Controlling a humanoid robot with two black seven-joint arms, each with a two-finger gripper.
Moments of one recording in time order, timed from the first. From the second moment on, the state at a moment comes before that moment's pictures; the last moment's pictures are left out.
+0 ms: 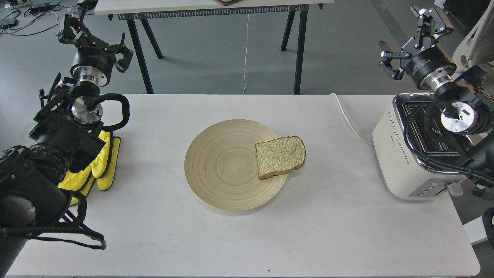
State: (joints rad) left arm -1.06 0.10 -0.63 -0.02 -0.35 -0.49 -0.33; right arm 0.84 -0.44 0.85 0.68 -0.19 0.34 0.23
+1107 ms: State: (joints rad) left arm -1.06 0.09 -0.62 -0.02 -0.35 -0.49 -0.33; right arm 0.75 -0.45 0.46 1.06 -0.89 -0.06 0.24
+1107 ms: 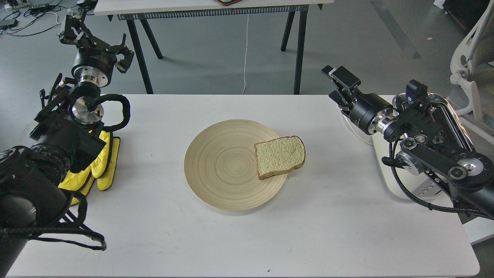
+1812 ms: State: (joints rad) left arm -1.06 0.09 -0.62 -0.02 -0.35 -0.49 -0.33; right arm 0.74 -0.24 0.10 0.86 -0.97 -0.24 0.23
